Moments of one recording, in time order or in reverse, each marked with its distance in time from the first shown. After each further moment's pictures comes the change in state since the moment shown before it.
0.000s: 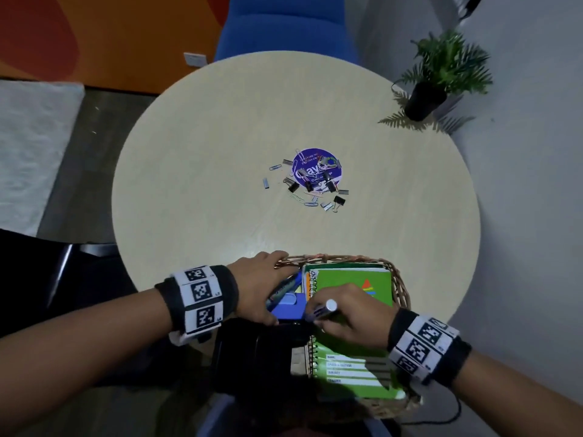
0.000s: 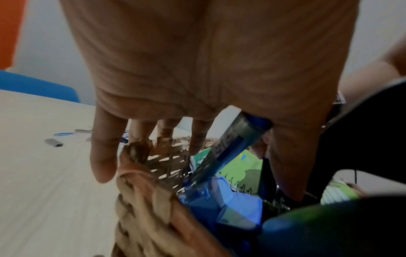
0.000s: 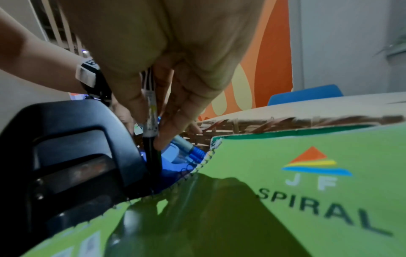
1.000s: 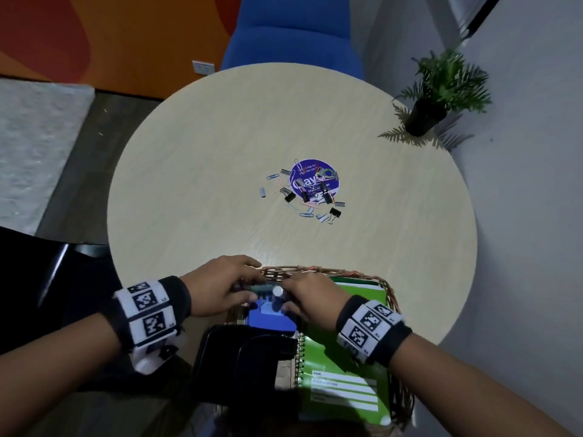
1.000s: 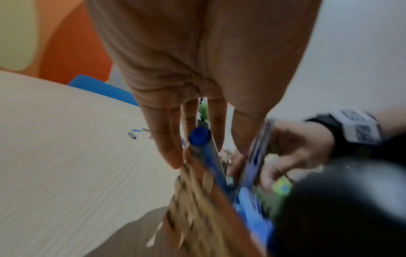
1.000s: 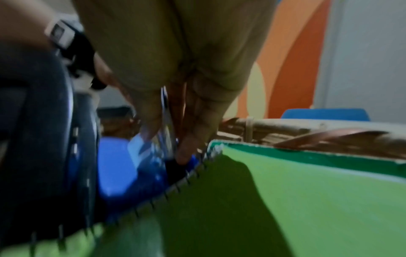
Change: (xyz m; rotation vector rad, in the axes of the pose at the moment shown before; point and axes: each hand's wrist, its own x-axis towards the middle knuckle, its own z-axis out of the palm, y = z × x) left_hand -0.020 -0.036 0.009 -0.366 0.235 -0.013; right_hand 0.061 0.001 -0.005 -0.361 -0.088 0.110
